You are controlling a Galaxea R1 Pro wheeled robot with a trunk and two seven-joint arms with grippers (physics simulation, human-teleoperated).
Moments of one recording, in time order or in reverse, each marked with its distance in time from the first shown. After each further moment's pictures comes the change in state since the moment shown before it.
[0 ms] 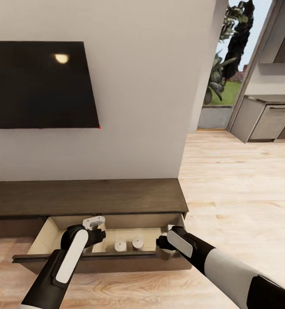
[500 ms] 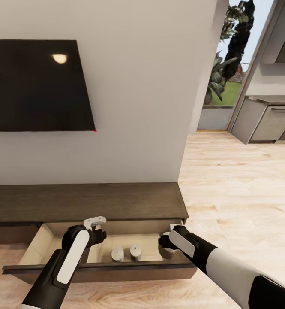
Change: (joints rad) left arm 0.000 0.001 -0.014 0.004 -0.001 0.000 0.000; right arm 0.000 -0.014 -0.012 0.003 0.021 -0.001 0.010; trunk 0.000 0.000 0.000
